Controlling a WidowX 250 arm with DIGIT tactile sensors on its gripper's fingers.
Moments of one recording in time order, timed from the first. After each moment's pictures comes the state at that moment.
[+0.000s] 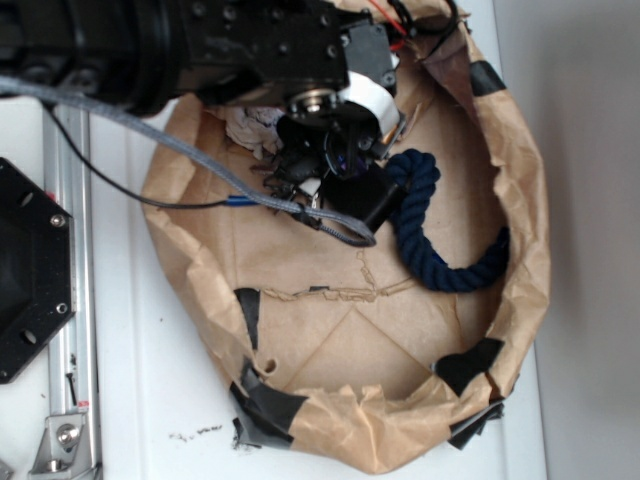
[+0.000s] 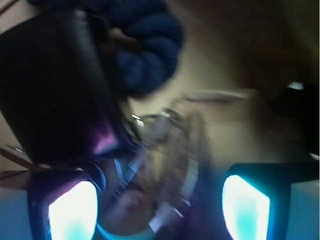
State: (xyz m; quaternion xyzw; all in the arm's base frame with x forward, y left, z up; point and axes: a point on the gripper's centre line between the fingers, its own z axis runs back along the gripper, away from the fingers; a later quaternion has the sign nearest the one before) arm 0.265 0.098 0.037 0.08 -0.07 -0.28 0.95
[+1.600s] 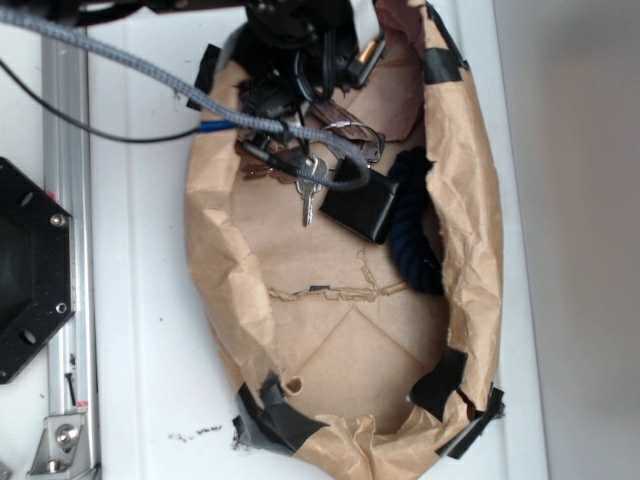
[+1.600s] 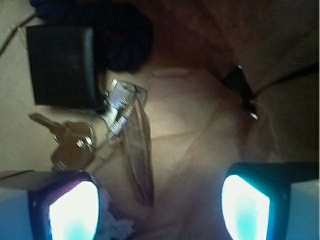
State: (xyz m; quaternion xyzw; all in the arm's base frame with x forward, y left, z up) arm 0.245 0.137 0.083 0.11 -0.06 -0.25 0.96
